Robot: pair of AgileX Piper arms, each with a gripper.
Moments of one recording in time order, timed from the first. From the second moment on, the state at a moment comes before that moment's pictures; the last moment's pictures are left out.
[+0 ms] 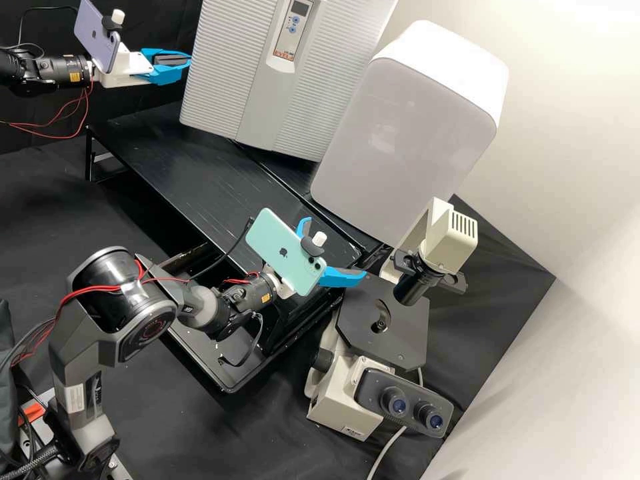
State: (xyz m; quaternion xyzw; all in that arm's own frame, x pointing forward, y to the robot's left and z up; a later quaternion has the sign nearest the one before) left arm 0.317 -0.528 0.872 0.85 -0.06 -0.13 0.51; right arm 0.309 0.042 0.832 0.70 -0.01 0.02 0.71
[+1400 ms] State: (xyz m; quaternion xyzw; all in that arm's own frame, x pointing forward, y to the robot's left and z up) left arm 0.280 -0.542 0.851 0.82 -0.10 -0.22 0.51; right arm 0.309 0.042 0.832 0.70 -0.01 0.02 0.71
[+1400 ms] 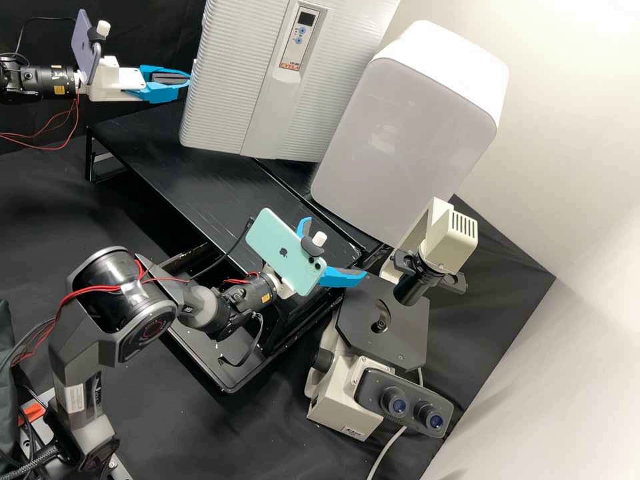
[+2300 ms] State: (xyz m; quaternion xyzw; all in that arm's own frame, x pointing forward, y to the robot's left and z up) left arm 0.271 -0.560 0.822 0.86 -0.13 -0.27 0.42; right arm 0.309 0.042 0.832 0.70 -0.01 0.02 0.71
